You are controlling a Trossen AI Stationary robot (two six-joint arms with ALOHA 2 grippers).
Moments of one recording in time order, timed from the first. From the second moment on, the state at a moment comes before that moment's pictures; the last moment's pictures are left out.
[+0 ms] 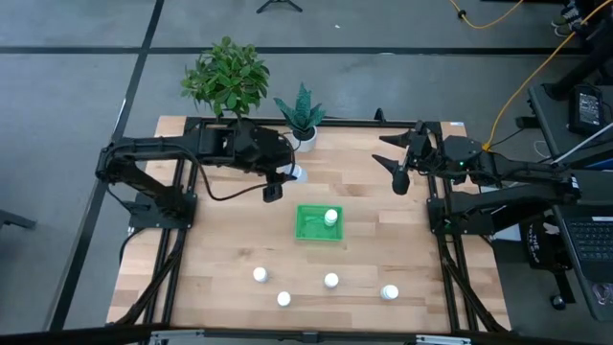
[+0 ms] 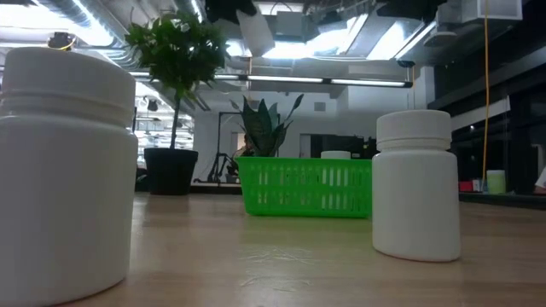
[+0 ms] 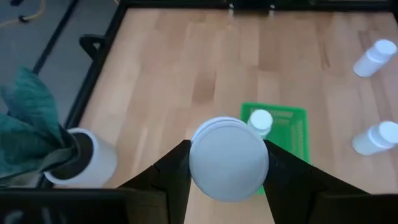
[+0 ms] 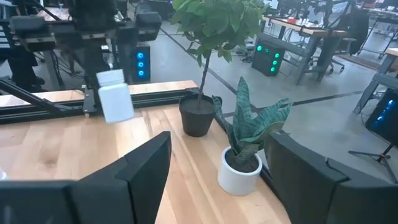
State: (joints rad) left arm 0.07 1.41 1.47 -0.79 -0.09 -0.01; right arm -0.05 0.77 0.85 -0.25 0.36 -0.03
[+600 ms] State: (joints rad) left arm 0.01 1.69 1.47 -0.80 -0.04 -0.08; right arm -0.04 0.77 0.85 -0.28 0.29 -0.01
